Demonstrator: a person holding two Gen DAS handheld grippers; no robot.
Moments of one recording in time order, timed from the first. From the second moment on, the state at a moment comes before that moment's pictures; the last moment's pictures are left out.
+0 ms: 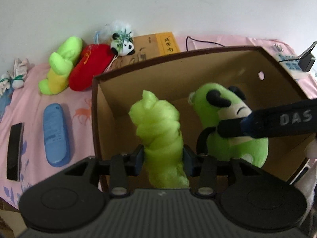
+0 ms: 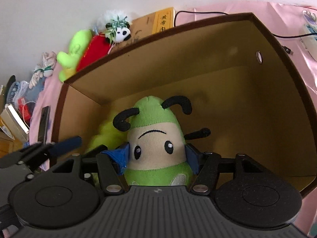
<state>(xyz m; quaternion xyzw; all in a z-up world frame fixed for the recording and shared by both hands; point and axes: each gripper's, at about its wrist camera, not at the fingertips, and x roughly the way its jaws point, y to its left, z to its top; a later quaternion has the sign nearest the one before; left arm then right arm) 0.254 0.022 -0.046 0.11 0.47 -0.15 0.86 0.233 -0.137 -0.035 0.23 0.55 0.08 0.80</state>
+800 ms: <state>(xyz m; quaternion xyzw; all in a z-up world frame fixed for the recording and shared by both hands) 0.231 0.034 -0.001 0.10 0.42 -0.12 0.89 0.222 -0.154 0.003 0.27 0.49 0.09 0.82</state>
